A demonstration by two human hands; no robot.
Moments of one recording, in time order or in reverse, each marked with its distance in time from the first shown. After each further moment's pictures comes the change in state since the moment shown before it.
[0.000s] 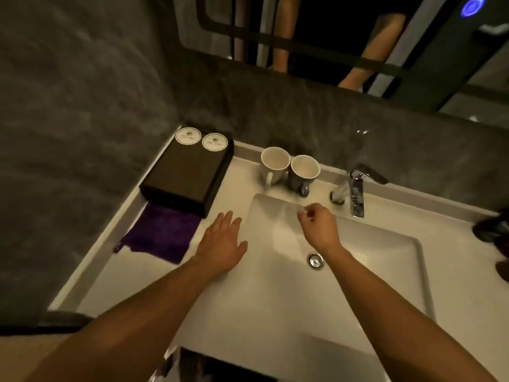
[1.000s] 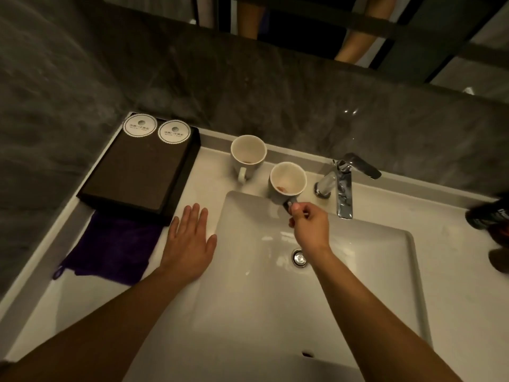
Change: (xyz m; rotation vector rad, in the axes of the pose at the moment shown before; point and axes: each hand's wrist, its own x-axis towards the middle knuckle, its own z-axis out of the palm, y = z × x) left_hand 0.048 -0.022 0.034 0.159 0.102 -0.030; right_hand 0.031 0.034 0.014 0.488 0.100 0.303
